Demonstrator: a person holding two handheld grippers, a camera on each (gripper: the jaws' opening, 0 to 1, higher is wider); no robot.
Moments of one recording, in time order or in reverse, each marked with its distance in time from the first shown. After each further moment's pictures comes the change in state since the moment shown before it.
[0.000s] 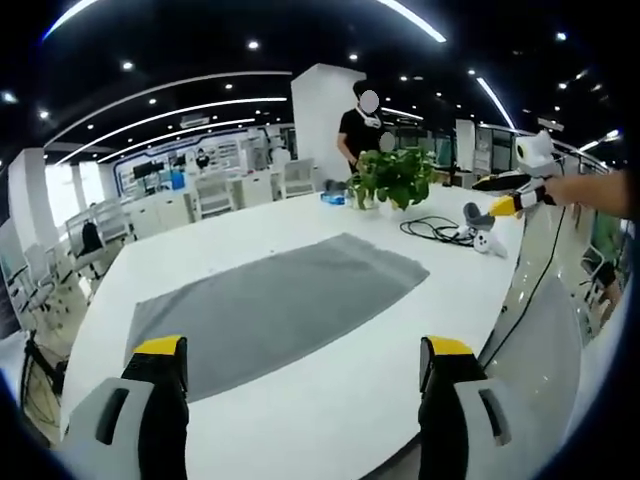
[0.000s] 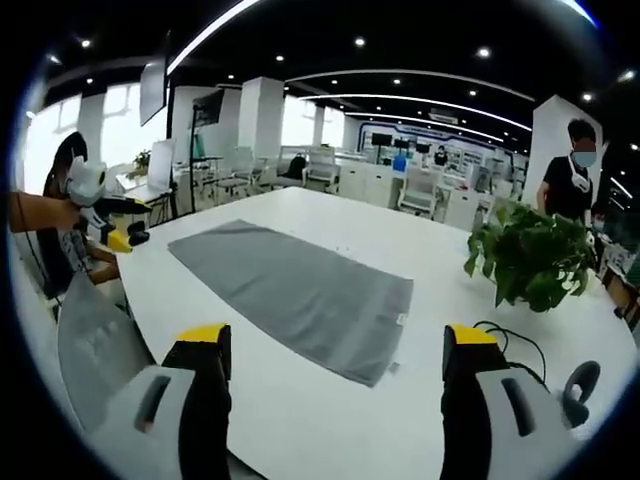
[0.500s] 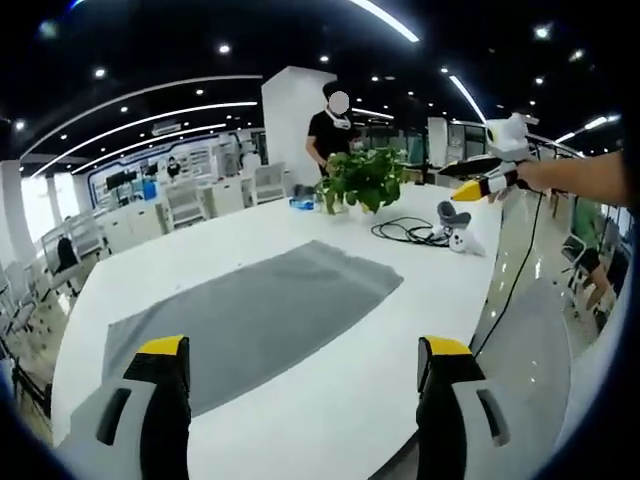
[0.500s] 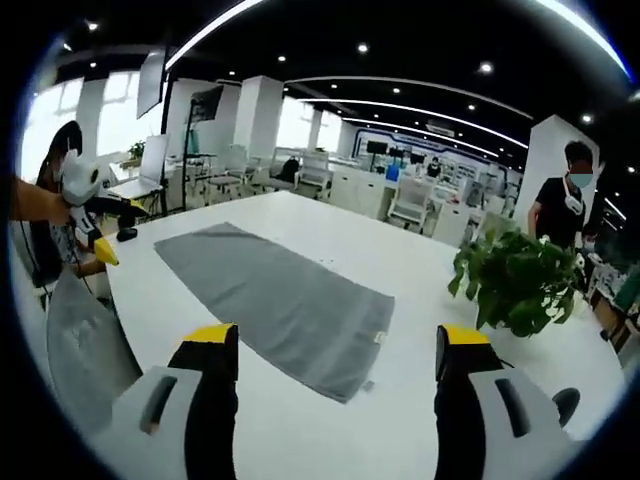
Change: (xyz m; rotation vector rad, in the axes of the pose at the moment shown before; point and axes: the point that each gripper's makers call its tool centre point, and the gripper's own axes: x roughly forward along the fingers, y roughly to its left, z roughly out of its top) left arm 0.029 -0.038 0.024 0.053 -0.016 -0.113; right arm 0.006 -0.026 0.029 -0.073 -0.030 -0.026
